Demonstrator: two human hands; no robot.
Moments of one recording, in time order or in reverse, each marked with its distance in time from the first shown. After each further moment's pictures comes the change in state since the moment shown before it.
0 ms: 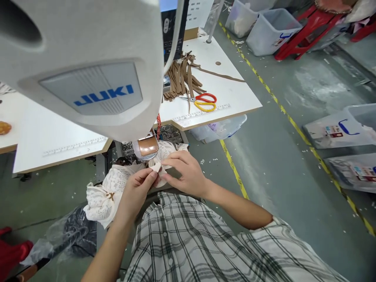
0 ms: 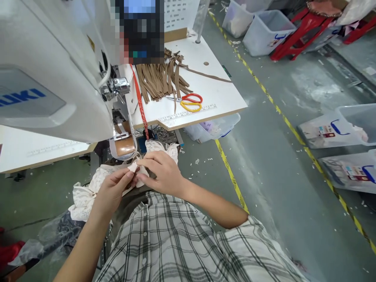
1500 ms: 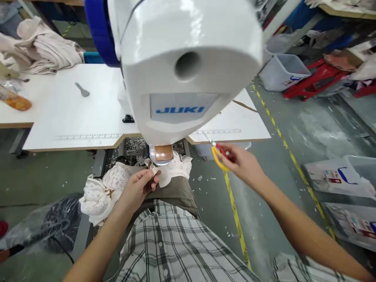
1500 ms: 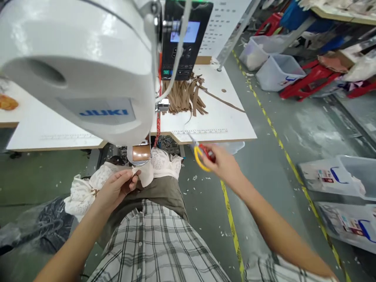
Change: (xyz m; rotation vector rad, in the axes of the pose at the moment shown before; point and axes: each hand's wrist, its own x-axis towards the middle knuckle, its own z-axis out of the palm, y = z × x) left_hand 0.005 -0.015 -0.025 -0.564 0.038 -0.207; right_hand 0.008 0.093 -0.113 -0.472 -0.405 0.539
